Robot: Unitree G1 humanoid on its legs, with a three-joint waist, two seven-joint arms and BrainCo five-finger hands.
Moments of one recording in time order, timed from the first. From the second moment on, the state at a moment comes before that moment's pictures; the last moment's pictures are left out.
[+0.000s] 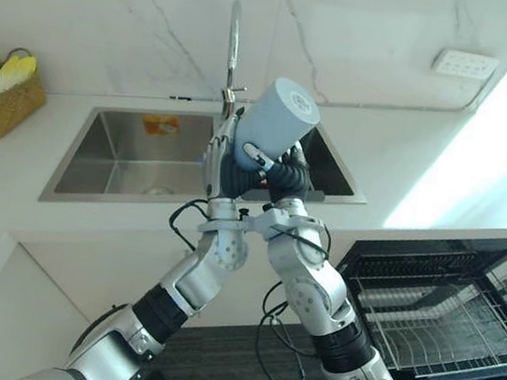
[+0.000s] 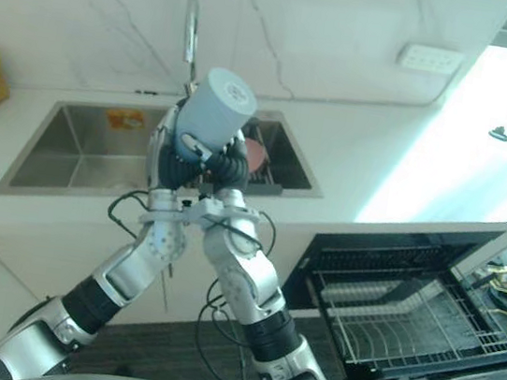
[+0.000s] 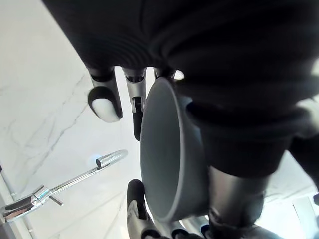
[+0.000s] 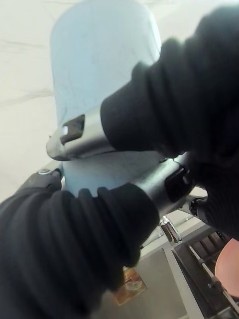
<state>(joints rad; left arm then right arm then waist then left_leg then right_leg) -0.43 -0.01 -0.57 0.08 0.42 0.20 0.85 -0.38 -0.12 0.45 -0.22 0.67 -0.01 -0.54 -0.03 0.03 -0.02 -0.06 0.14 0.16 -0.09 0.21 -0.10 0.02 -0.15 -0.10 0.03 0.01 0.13</state>
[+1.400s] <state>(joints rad) -0.18 0.01 -0.91 0.09 -0.46 -0.12 0.25 -0.26 -0.13 -0.02 -0.38 0.63 -0.49 -0.71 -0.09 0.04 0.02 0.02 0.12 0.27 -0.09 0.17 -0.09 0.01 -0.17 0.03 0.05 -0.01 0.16</state>
